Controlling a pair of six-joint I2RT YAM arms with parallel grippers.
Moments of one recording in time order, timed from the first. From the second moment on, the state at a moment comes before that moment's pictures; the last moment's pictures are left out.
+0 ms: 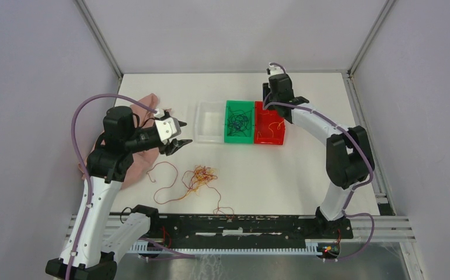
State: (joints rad) left arm -0.21 0.84 1.13 -0.70 0.84 0.70; right arm 0.40 1.78 1.35 -0.17 0.23 0.19
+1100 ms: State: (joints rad) left arm -0.21 0.86 1.13 -0.68 0.84 0.70; right arm 0.38 1.62 1.08 -0.16 0.30 0.22
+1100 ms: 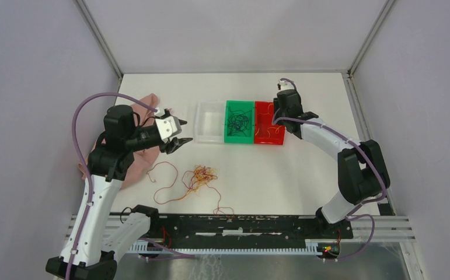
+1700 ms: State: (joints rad) left arm -0.21 0.86 1.13 -0.67 0.84 0.69; right arm 0.38 1.63 1.02 -0.10 0.35 0.18
